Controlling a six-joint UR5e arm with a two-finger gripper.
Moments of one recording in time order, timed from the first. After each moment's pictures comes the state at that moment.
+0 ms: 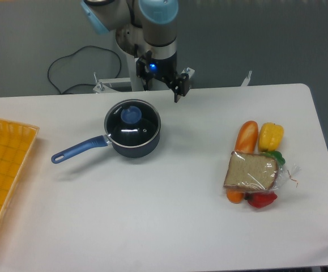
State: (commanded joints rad) arm 2.48 -1.40 -2.06 -1.19 1.56 0.98
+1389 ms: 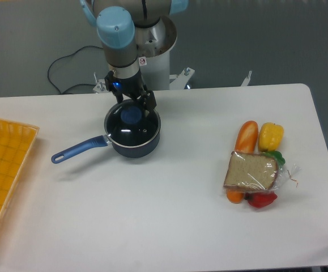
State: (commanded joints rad) arm 2.31 -1.48 -2.12 -1.04 1.59 0.83
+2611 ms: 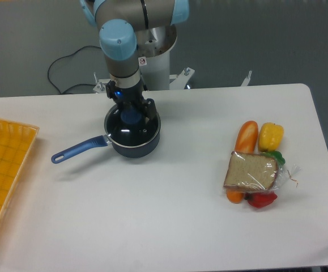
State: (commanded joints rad) arm 2.31 -1.52 -2.13 -1.01 1.58 0.79
